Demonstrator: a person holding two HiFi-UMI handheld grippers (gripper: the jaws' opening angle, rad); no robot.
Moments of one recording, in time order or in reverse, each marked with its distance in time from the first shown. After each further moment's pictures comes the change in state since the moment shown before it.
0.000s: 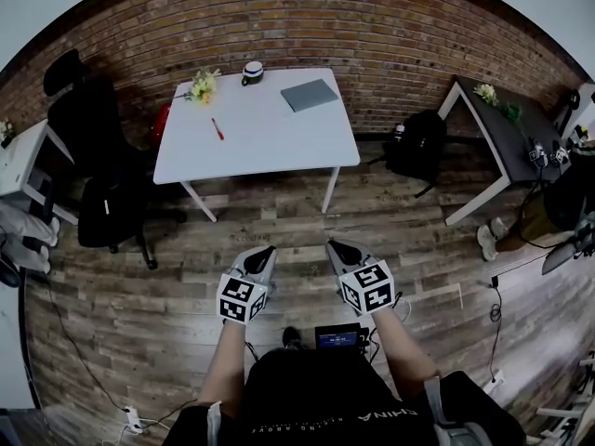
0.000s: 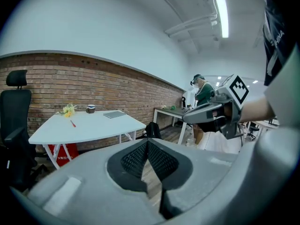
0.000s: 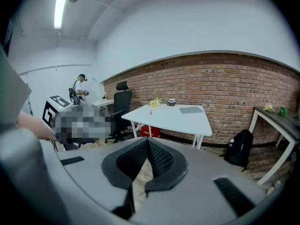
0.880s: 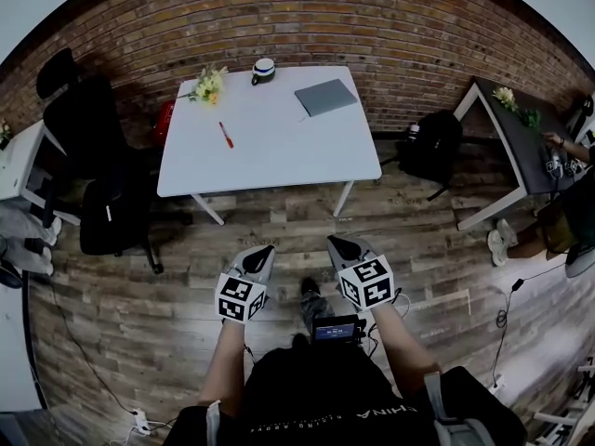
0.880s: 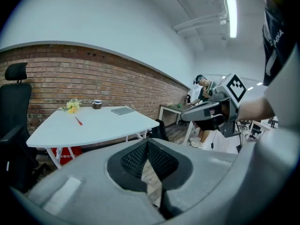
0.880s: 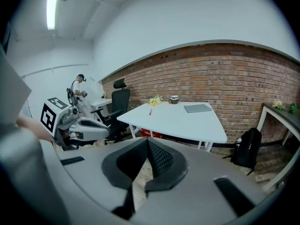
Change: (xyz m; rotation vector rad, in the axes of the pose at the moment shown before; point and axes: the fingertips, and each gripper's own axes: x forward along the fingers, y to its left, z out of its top) left arm 0.044 0.100 -0.002 -0.036 0.044 0.013; right arm 0.111 -0.022 0.033 0.031 0.033 0.027
